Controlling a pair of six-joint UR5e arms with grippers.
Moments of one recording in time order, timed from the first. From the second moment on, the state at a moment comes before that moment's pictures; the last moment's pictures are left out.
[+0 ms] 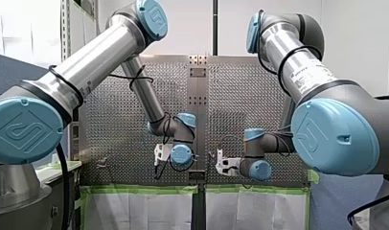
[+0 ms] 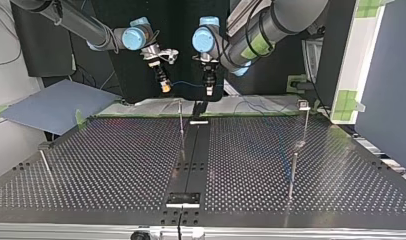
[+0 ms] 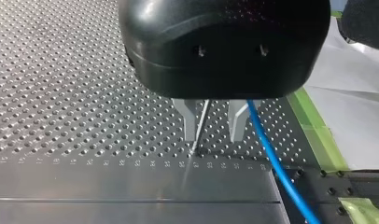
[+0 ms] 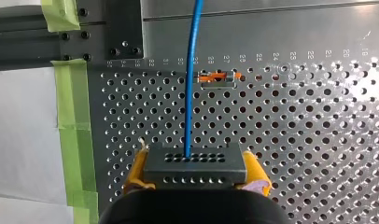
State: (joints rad) left arm -0.66 -2.34 -1.79 -2.34 -2.19 -1.59; right arm 2.03 -0.72 1.90 -1.03 1.32 1.61
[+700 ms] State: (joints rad) left arm -0.66 -2.37 -1.79 -2.33 -2.20 -1.59; right arm 2.03 -0.72 1.90 -1.03 1.32 1.61
